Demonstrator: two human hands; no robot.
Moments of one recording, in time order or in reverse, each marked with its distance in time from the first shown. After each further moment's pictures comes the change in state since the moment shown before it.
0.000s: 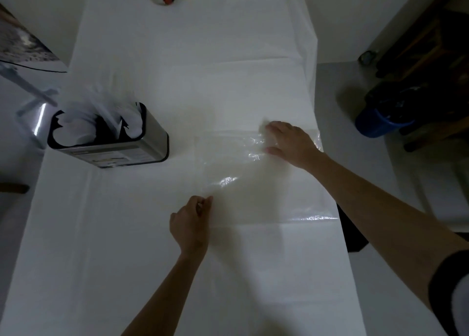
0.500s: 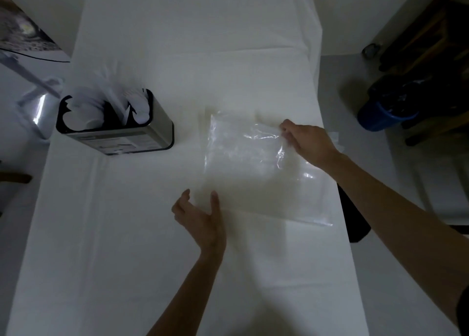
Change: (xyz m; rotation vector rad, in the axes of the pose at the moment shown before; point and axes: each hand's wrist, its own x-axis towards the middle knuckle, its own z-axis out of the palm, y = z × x) left_hand -0.034 0.006 0.010 -0.401 0.126 -0.258; right_hand -0.043 -0.006 -0.015 0.063 0.187 -0.008
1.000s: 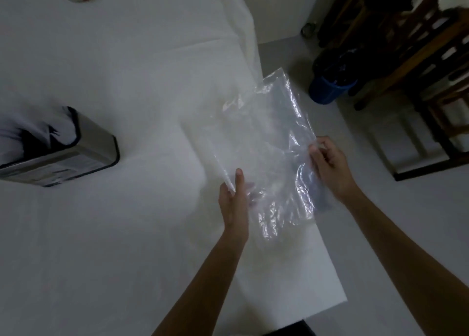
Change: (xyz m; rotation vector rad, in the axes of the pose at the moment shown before) left_hand -0.082 0.066 0.069 -0.420 -0.608 -0.385; right_hand -0.166 0.021 -0.022 0.904 0.411 0.673
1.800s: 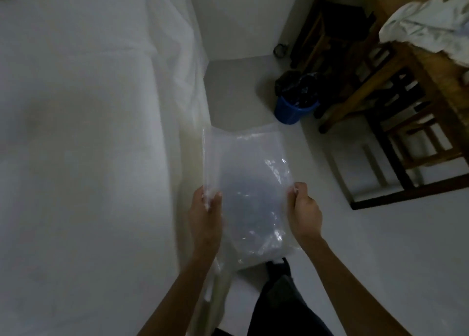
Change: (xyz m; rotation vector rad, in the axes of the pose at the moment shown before) left_hand -0.027 -0.105 0.210 0.396 0.100 0.478; right_hand 0.040 0.159 -0.191 -0.636 0.071 0.113
